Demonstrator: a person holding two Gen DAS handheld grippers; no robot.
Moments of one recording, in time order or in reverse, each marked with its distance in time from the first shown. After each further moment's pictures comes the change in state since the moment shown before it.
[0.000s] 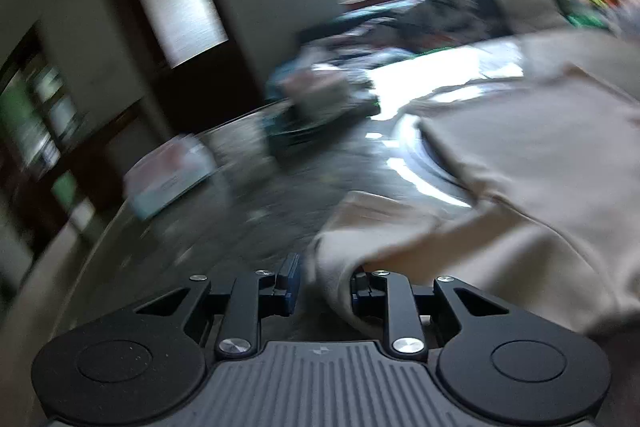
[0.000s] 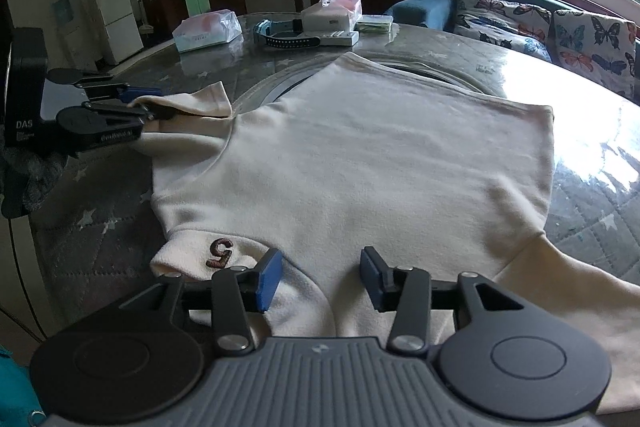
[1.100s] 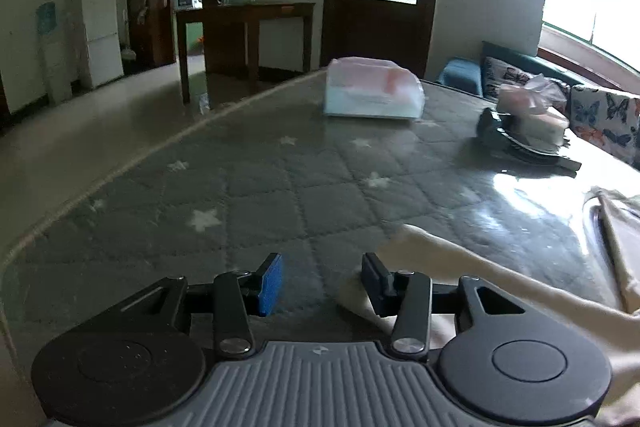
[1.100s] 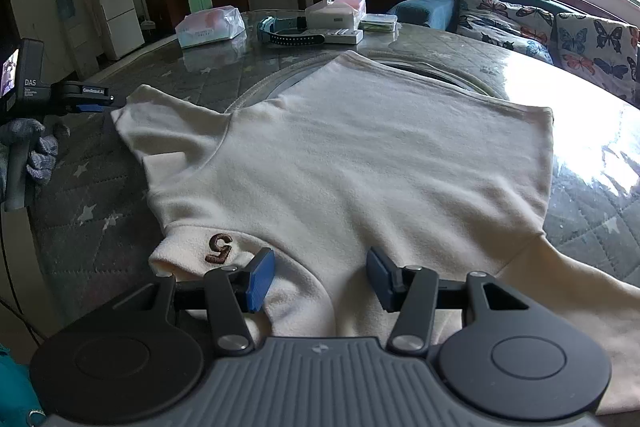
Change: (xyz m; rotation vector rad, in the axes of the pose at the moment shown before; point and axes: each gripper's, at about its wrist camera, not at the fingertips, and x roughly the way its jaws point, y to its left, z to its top) left arm 0.011 0.117 -0.040 -0.536 0.108 0.240; right arm 0.000 0.003 -0.002 -0.018 0.006 -0.008
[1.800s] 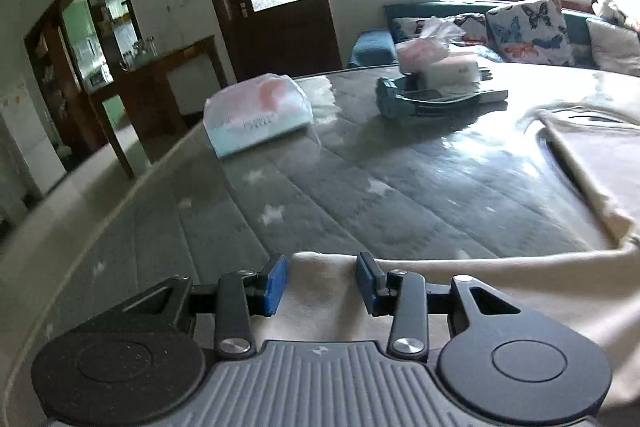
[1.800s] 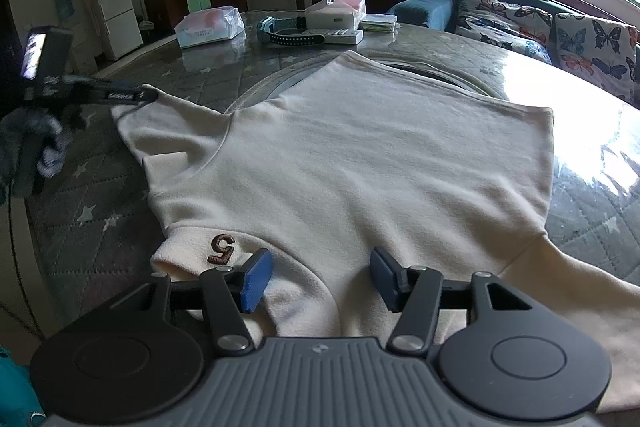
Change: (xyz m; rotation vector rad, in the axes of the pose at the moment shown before) left arm 0.023 -0.075 0.010 0.379 -0.037 -0.107; right arm 0.000 0.003 0.000 0.003 0.000 -0.004
